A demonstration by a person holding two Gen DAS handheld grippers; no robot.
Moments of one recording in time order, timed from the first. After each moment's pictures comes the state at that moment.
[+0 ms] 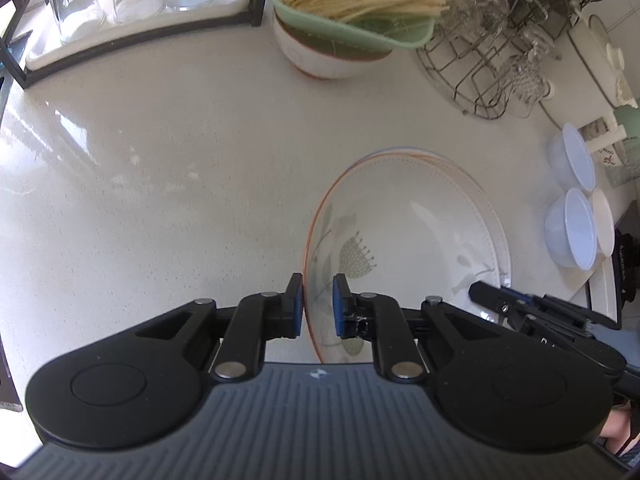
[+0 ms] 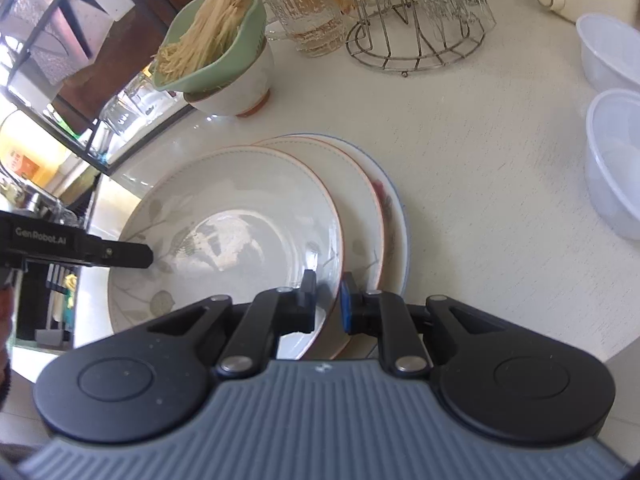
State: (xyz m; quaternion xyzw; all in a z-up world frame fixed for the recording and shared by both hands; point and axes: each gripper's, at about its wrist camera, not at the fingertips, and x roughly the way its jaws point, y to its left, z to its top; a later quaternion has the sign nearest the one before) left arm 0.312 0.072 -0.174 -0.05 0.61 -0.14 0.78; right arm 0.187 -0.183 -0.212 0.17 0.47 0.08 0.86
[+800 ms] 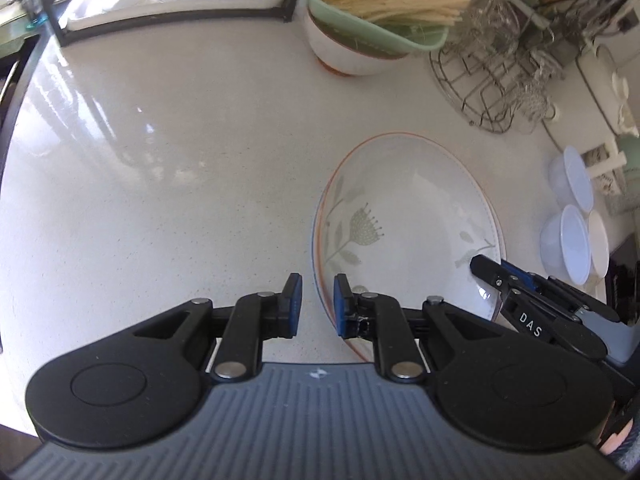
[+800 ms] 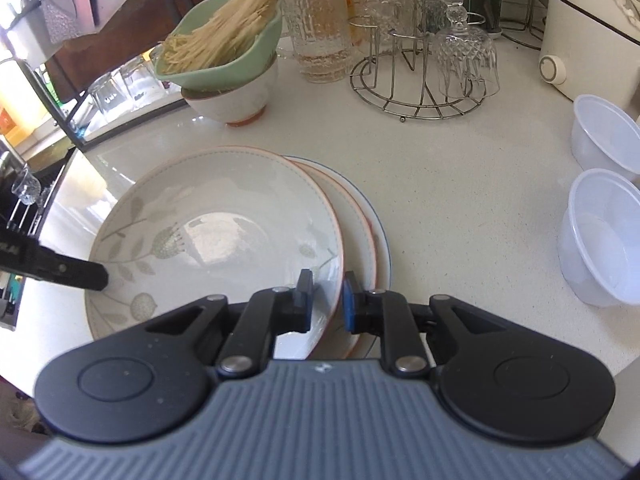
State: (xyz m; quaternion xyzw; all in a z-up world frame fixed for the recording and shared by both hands) left arm 0.273 0.089 -0.169 -0.11 0.59 -0.10 0.79; right arm 0.189 -0.165 -0.205 0.07 0.44 0.06 0.89
